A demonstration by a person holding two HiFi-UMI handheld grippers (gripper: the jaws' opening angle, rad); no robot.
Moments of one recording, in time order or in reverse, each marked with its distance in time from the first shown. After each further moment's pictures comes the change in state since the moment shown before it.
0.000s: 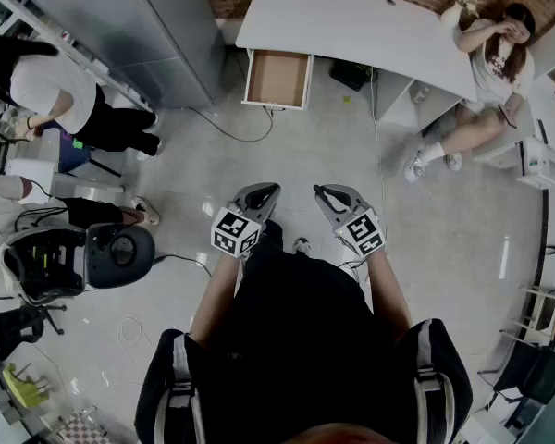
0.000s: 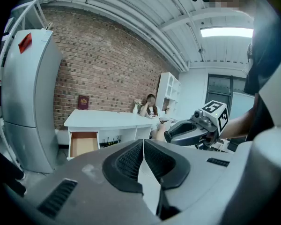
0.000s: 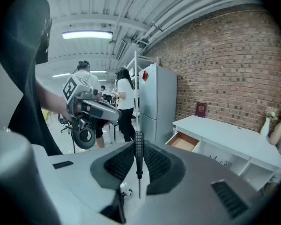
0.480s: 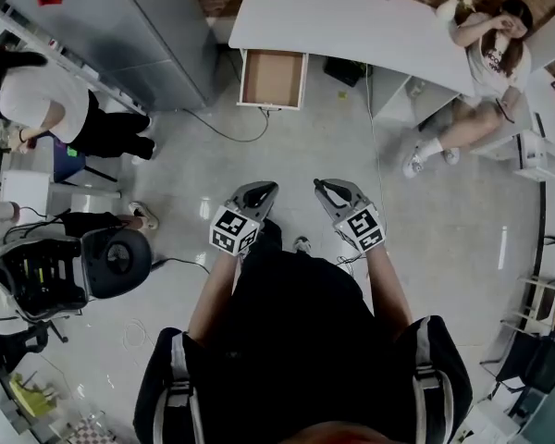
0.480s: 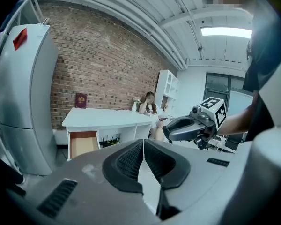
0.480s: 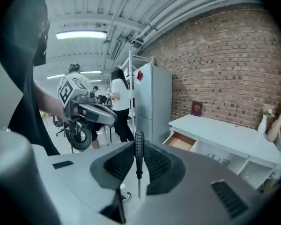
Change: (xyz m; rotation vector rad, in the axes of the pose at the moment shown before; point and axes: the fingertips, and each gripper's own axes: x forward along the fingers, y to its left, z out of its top) left arm 0.016 0.020 0.001 0.017 0.032 -0.021; right arm 0.015 -0.027 0.004 0.028 0.000 -0.030
